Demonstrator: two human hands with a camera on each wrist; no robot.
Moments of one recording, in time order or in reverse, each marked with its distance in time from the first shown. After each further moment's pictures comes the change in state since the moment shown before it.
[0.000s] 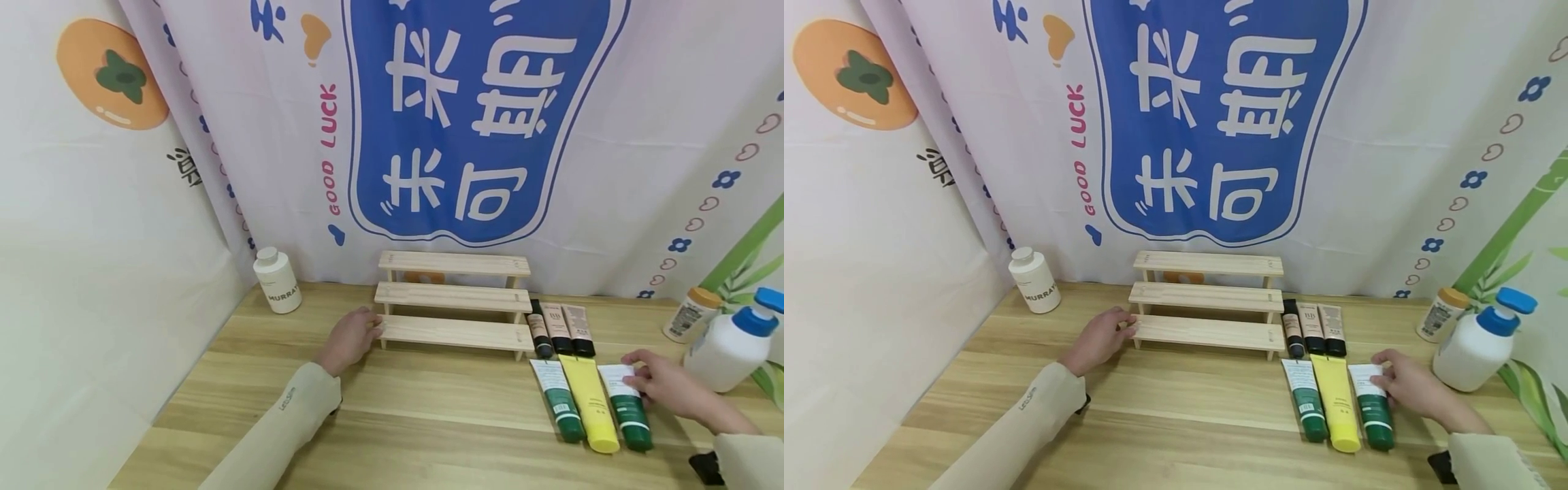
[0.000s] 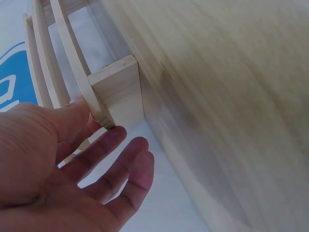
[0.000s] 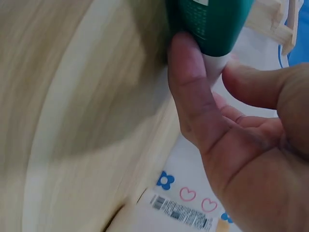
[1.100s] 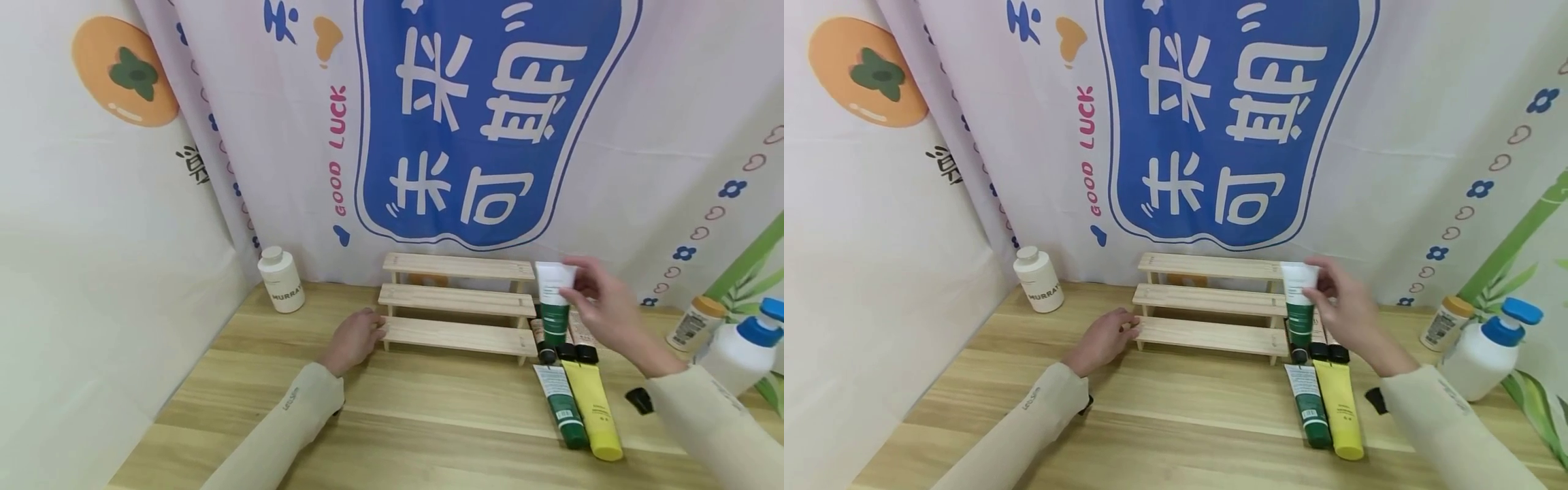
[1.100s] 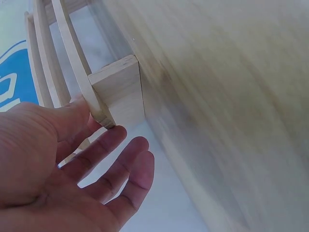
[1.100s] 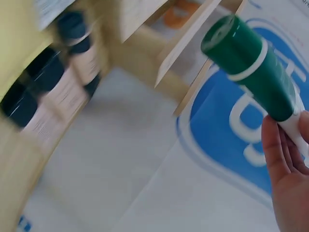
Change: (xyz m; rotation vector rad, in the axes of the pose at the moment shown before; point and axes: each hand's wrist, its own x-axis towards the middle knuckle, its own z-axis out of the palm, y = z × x) left_hand -0.001 -0.003 0.001 -0.009 0.016 0.017; right_hand 0.033 -0.152 -0.017 -0.002 0.683 -0.635
